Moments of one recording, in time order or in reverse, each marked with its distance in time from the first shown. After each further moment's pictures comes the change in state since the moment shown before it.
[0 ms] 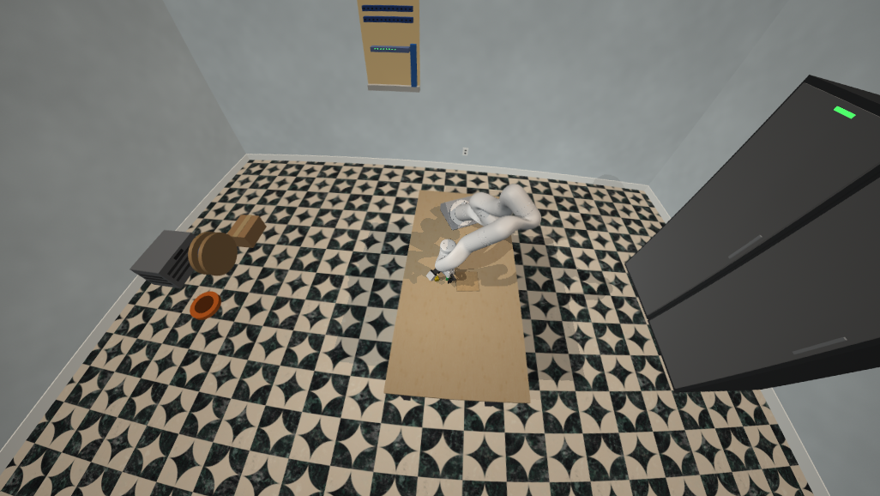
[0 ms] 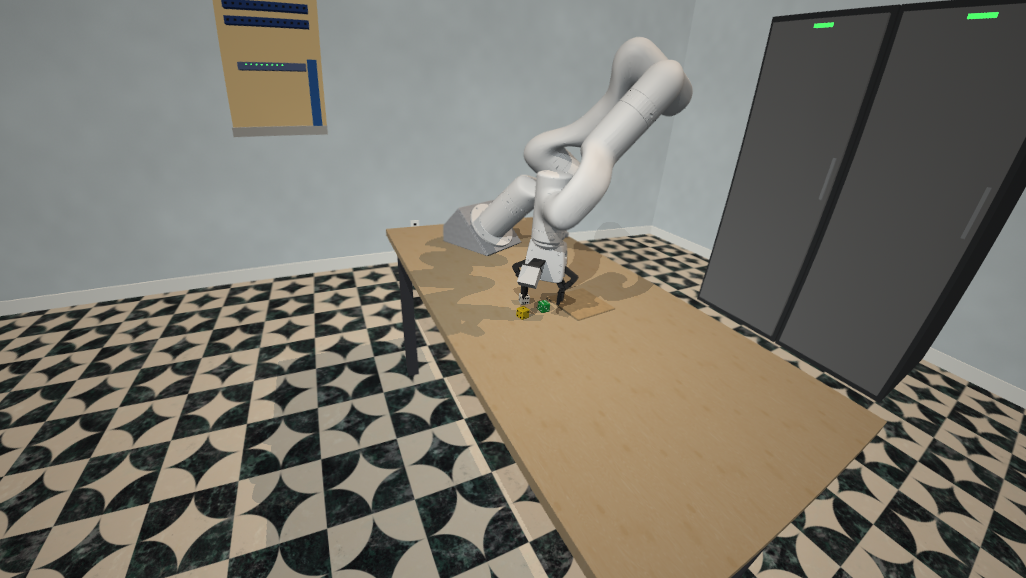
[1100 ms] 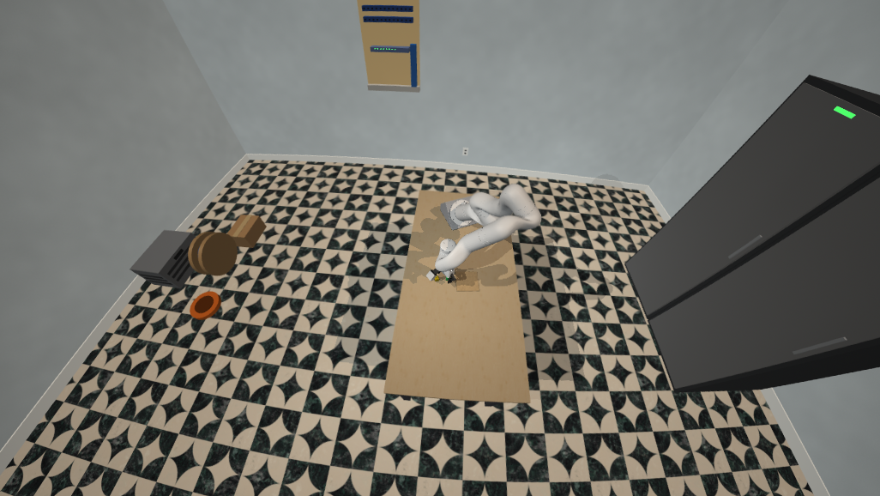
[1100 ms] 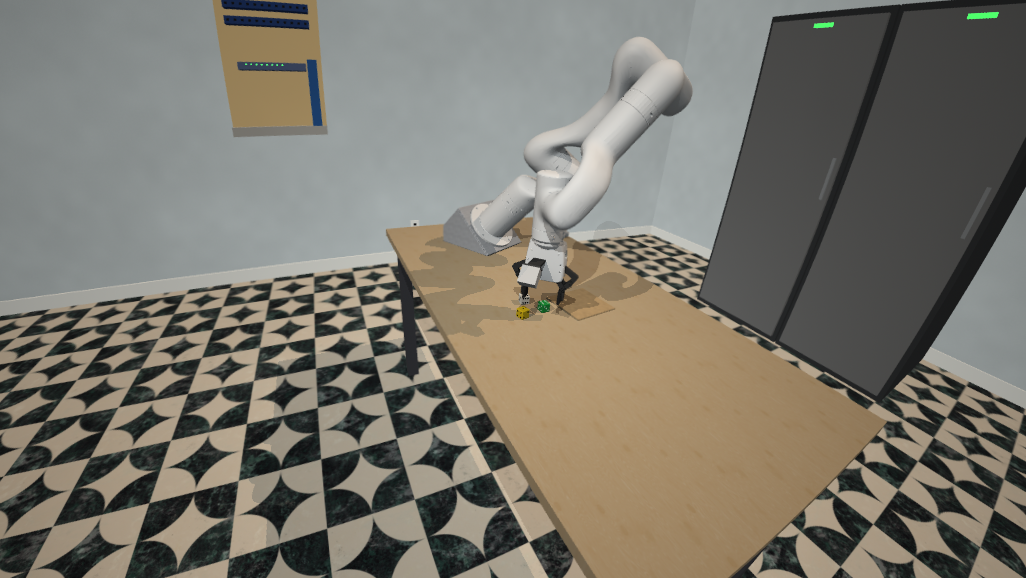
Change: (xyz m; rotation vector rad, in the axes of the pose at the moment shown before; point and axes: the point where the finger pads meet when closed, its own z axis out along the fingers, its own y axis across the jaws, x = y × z) arm 0.000 0.000 -0.001 0.000 0.000 0.000
